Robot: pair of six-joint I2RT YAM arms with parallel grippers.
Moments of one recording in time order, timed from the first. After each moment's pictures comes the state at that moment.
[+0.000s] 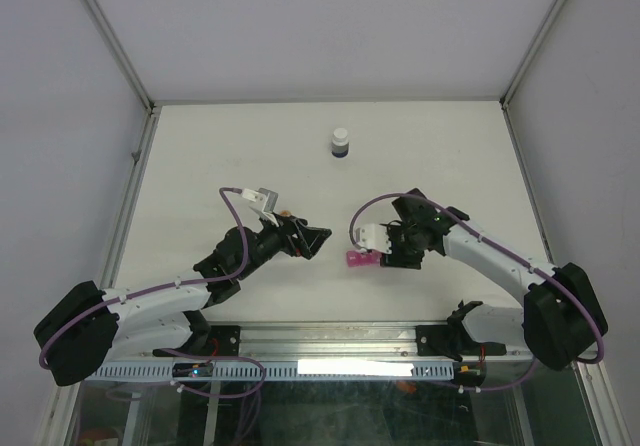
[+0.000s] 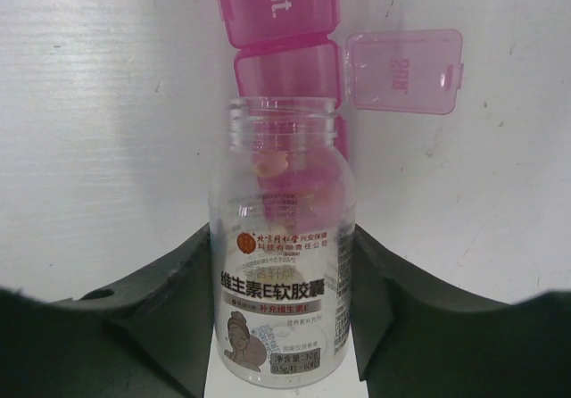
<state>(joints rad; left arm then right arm) -0.88 1.04 0.31 0.67 -0.08 -0.61 0.58 1.22 0.72 -0.73 -0.22 -1.03</state>
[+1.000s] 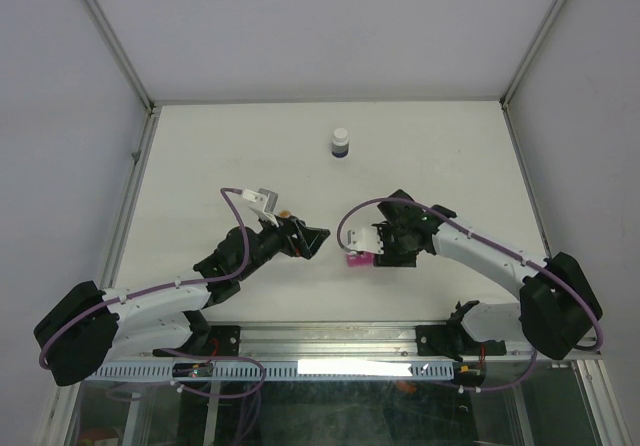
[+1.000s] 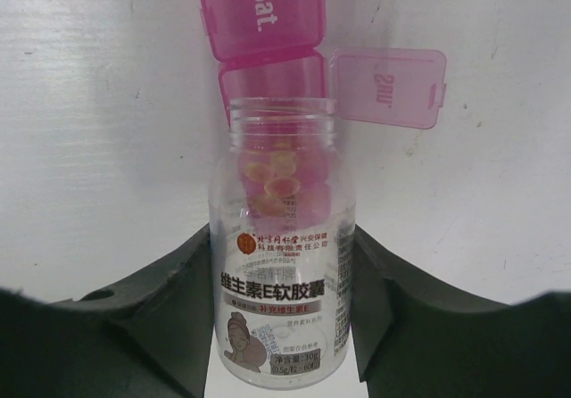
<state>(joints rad) -0.88 1.04 0.31 0.64 -0.10 -0.61 0.68 1.27 0.77 -0.74 -0.08 -0.97</state>
